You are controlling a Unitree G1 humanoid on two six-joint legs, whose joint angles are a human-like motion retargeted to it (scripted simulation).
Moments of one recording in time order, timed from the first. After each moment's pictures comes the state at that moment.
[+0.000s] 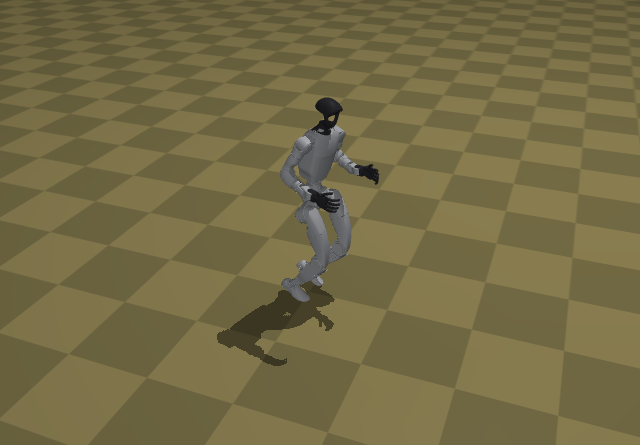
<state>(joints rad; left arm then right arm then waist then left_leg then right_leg) 0.17 0.39 -0.15 -0.21 -0.23 -0.33 0.12 0.20 -0.31 0.01 -0.06 0.31 -0.24 -0.03 -0.10 -0.10 0.28 -0.27 -0.07 0.09 1.19 -0.35 -0.01 -0.20 0.01 0.00 1.02 -0.34 0.18</state>
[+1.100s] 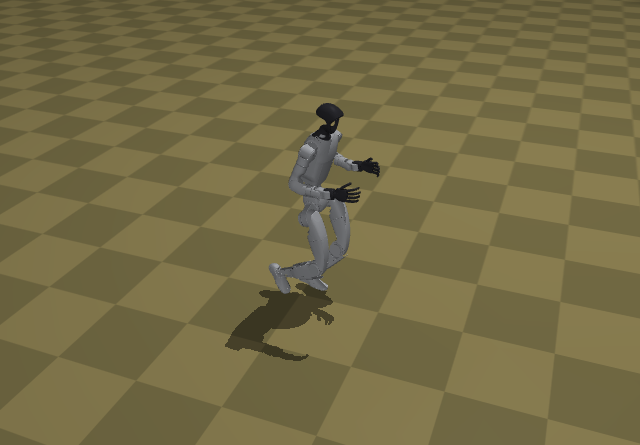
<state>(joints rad) 0.20 0.36 -0.07 -0.35 -0.25 -0.32 0.09 0.05 -0.31 0.07 -0.25 0.19 -0.21 -0.02 0.03 -0.11 0.36 -0.25 -0.24 0.14 1.04 -0.60 0.13 -0.14 -0.17 0.00 1.39 -0.27 0.20</state>
